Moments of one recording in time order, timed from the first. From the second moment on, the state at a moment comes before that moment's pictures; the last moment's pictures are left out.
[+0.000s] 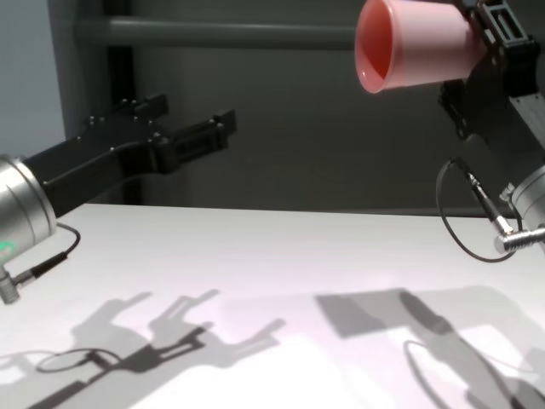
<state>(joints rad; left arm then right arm) -0.22 0.44 0.41 -1.47 -0.51 -0.23 -0.39 0.24 0.07 -0.27 -1.29 1.56 0.02 0.68</state>
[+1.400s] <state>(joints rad) 0.04 0.32 0.26 -1.51 -0.46 -0.32 -0.14 0.24 0.07 -0.27 -1.29 1.56 0.02 0.68</state>
